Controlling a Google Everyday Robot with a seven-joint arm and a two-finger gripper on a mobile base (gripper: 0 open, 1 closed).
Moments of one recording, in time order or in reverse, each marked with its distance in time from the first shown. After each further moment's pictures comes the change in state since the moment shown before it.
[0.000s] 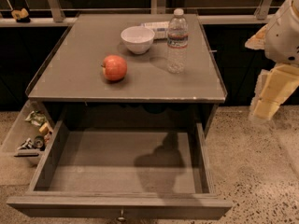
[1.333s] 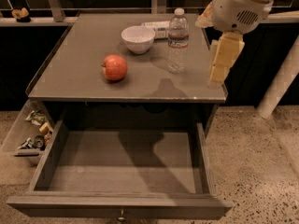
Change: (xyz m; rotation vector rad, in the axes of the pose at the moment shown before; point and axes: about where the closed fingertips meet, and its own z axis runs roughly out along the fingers) arm -0.087 -0.058 0.025 -0.052 -0.106 -0.198
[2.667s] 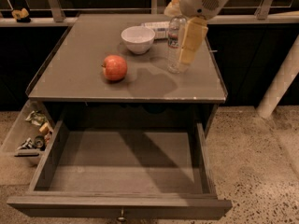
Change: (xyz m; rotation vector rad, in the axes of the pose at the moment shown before) arm -0.065 -0.053 0.024 -0.022 -0.133 -0.103
